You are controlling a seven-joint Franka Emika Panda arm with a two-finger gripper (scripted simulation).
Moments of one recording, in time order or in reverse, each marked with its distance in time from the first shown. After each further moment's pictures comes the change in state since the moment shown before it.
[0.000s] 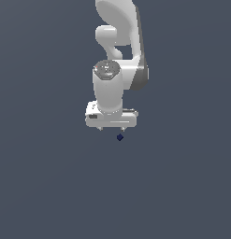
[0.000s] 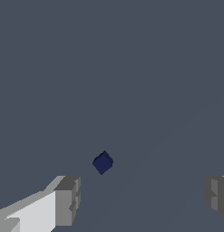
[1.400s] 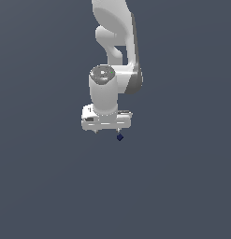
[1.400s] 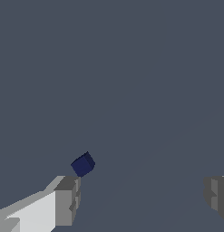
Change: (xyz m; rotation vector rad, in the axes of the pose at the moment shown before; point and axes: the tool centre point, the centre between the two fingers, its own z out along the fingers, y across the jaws) arm -0.001 0.023 0.018 -0.033 0.021 -0.105
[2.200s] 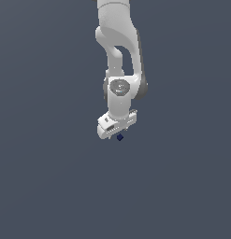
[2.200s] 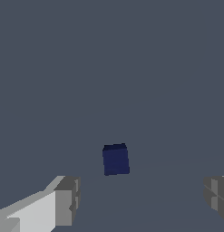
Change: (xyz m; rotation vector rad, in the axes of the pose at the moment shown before) arm -0.026 -0.053 0.063 0.002 -0.004 -0.470
